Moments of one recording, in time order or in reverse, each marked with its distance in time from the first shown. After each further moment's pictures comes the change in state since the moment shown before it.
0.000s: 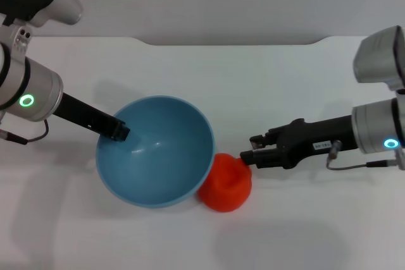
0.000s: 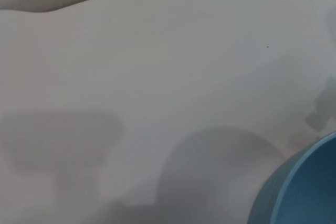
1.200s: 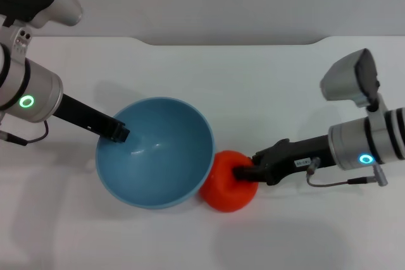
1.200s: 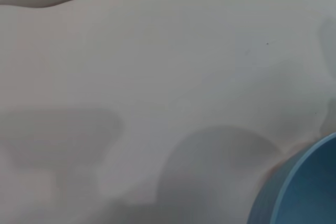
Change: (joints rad) left arm 0.000 0.001 0.001 -0.003 0.000 0.004 -0.003; right arm 0.075 0.006 -0.066 0.201 0.030 0.126 -0.002
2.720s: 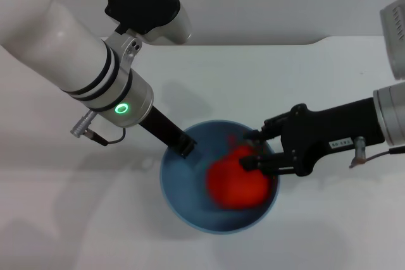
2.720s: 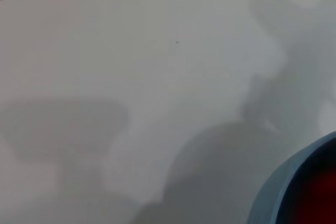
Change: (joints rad) left arm -0.174 -0.012 0.304 -0.129 -0.035 -0.119 -0.106; right arm -0.256 -0.003 -0.116 -0.773 0.041 -0.344 0.133
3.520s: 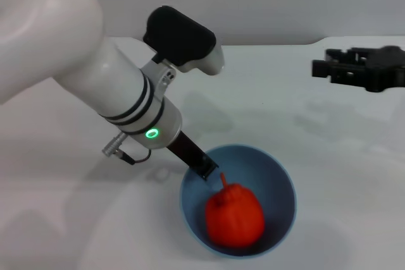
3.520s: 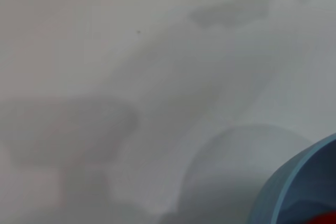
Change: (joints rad) left arm -0.037 -0.007 0.169 -0.112 -0.056 -0.142 0.000; right arm -0.079 -0.004 0.377 0.060 0.121 0.040 0.089
